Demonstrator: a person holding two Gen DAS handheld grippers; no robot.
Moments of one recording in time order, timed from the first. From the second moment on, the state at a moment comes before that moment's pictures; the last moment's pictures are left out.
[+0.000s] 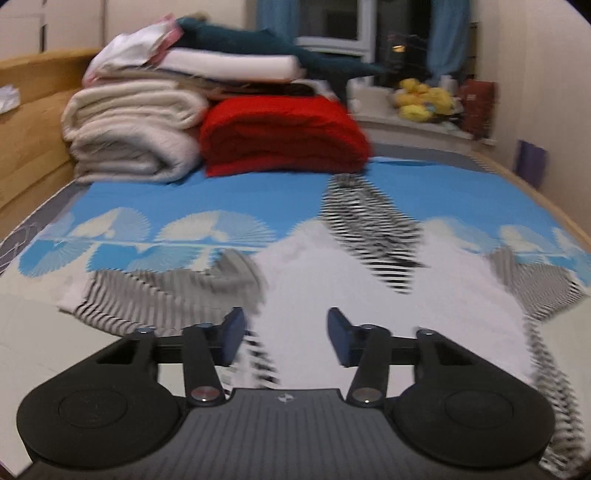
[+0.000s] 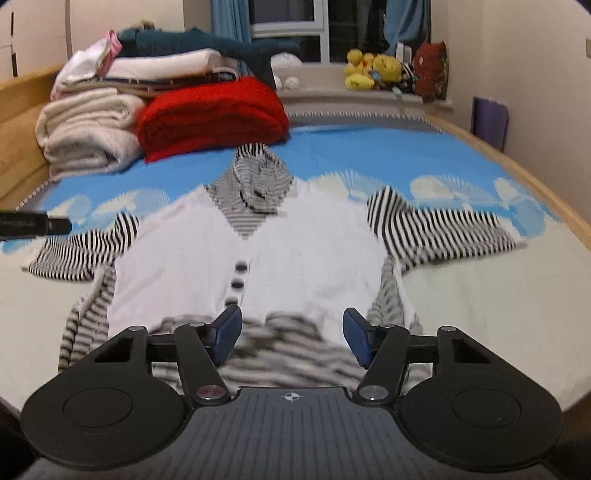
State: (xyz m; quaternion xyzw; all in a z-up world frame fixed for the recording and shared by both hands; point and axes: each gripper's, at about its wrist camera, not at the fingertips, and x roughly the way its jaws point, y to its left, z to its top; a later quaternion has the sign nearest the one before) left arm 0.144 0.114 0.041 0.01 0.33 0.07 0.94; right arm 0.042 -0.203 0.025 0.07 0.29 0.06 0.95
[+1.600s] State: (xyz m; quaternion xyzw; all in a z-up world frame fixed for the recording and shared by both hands) left arm 0.304 0.147 0.018 0.01 0.22 0.12 0.97; right arm 0.274 -0.207 -0.021 0.03 0.38 0.02 0.93
